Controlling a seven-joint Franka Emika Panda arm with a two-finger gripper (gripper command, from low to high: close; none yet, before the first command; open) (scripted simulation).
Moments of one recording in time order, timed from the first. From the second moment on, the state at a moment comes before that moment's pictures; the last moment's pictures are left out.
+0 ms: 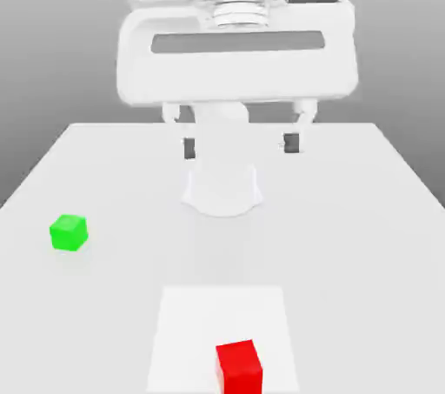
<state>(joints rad) 0.07 -0.16 -0.04 -2.39 0.05 2.53 0.64</state>
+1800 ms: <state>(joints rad) -0.50 -0.21 -0.45 -2.80 -0.31 2.63 1.52</state>
